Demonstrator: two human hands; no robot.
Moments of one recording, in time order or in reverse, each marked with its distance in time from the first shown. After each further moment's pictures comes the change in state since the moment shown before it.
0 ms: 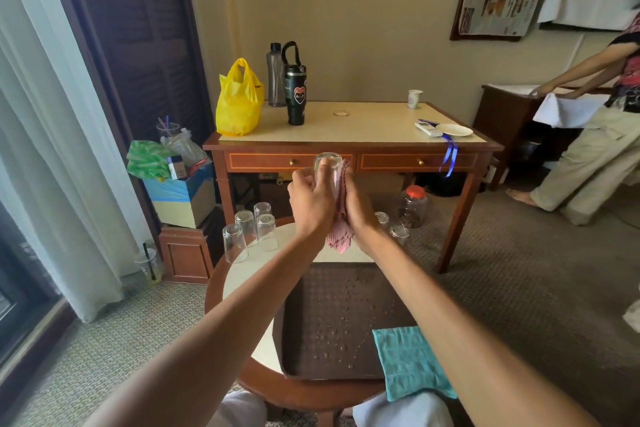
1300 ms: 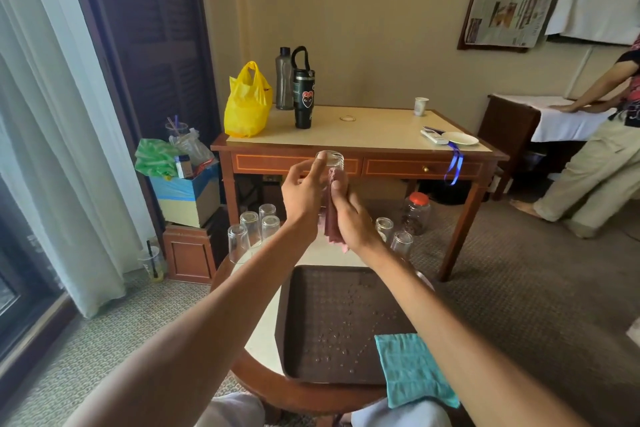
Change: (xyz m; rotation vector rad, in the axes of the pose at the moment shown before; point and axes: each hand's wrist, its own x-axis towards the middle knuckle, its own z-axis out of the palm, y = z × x) left_hand 0.012 0.020 -0.023 -0.241 -0.030 -0.073; right_hand -0.034 -0.018 0.025 -0.163 -0.087 -0.214
